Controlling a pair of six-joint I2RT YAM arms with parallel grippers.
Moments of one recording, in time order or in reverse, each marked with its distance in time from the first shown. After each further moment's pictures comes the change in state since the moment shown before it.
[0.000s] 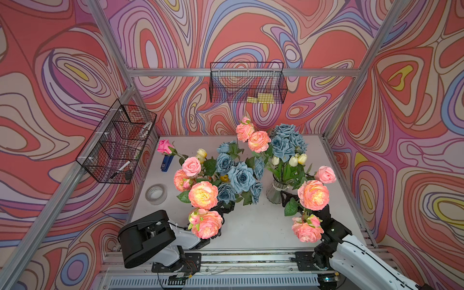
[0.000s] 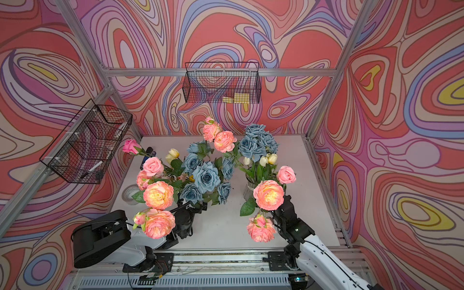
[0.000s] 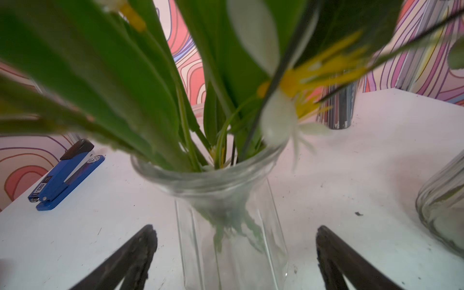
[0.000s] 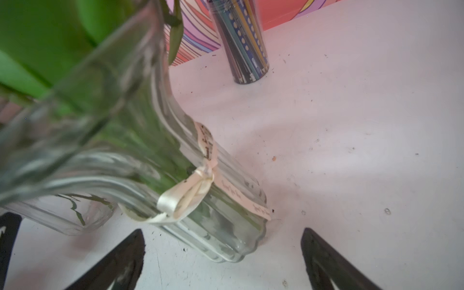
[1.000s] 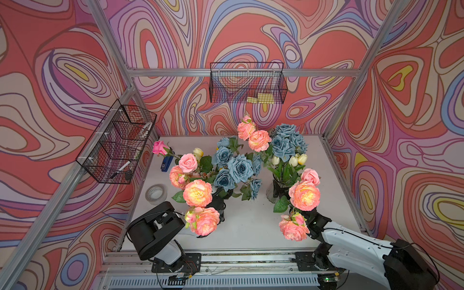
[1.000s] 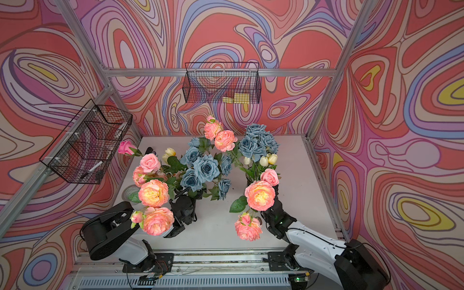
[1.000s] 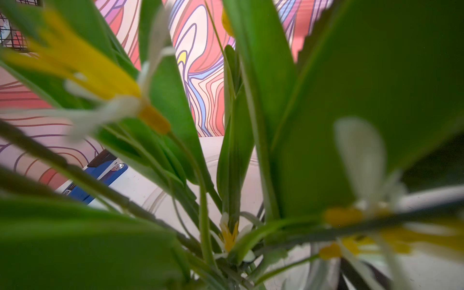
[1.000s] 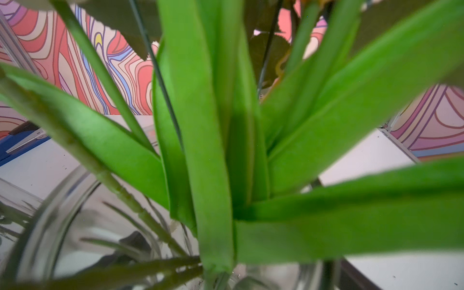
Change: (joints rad) left arm 0.167 0.106 0.140 0.040 0.013 0.021; right arm 0.161 0.369 0.000 0.628 0.324 -0.342
